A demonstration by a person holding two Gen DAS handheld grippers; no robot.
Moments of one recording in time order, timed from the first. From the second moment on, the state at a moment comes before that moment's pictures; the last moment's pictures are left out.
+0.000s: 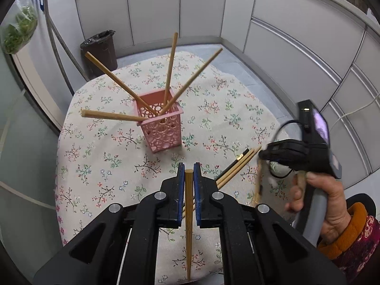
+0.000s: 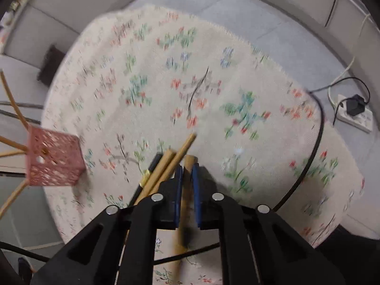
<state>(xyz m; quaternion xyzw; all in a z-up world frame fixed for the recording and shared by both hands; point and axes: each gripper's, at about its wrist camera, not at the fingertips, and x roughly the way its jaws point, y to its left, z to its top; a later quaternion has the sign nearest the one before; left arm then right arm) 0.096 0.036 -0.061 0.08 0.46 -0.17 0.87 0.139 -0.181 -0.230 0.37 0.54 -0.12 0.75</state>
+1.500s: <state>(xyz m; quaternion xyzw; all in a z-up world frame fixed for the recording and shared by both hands) 0.162 0.079 0.120 -0.04 0.26 -0.13 0.95 0.121 -0.136 0.125 0.22 0.14 0.09 0.96</state>
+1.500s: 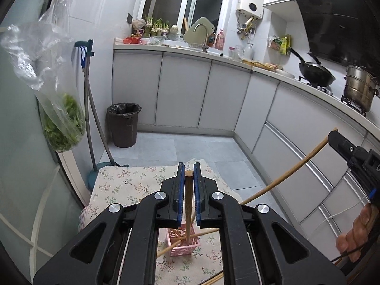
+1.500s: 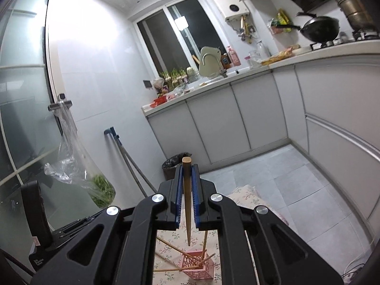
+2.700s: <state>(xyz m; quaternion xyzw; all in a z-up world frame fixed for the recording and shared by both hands) 0.181 0.104 0.069 -0.06 0.30 -0.07 0.95 0.191 -0.061 0.027 0.13 0.26 0.08 0.95</state>
